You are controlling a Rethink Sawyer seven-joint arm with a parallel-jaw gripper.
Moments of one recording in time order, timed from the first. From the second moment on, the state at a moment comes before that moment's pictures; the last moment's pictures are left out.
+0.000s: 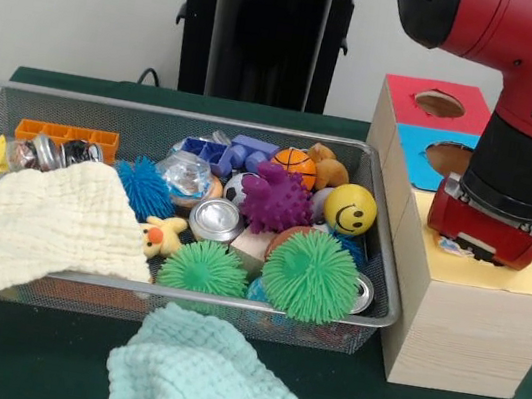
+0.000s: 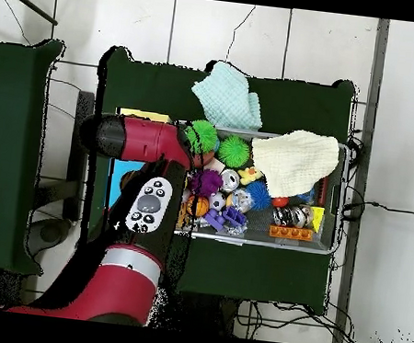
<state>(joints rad) 0.23 -0.27 -0.31 1.21 0.26 0.56 2.10</state>
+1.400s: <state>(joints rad) 0.24 -0.48 -0.33 1.29 0.26 0.89 2.10</state>
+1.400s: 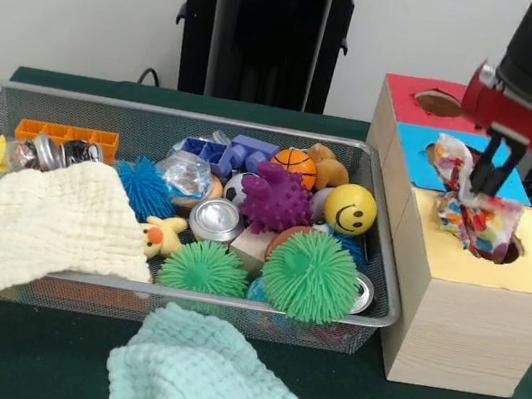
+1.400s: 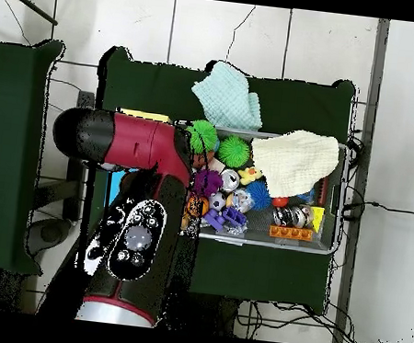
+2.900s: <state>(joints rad) 0.25 -0.50 -0.35 1.35 0.26 0.88 2.10</state>
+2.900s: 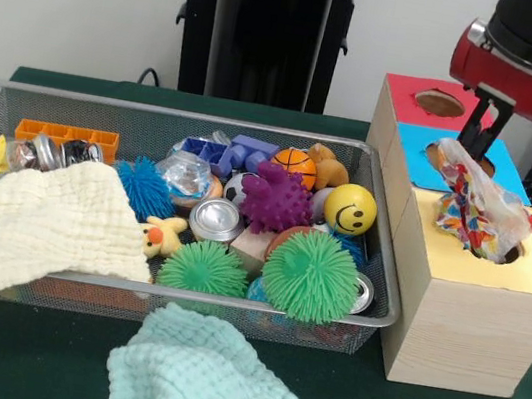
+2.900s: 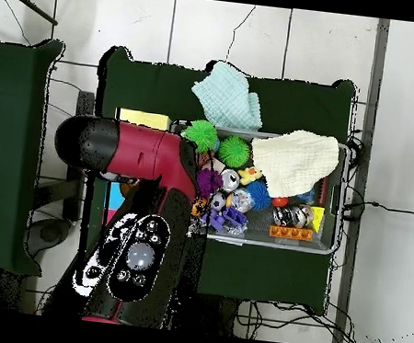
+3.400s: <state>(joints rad) 0.26 -0.47 -0.35 1.35 0.26 0.82 2.10</state>
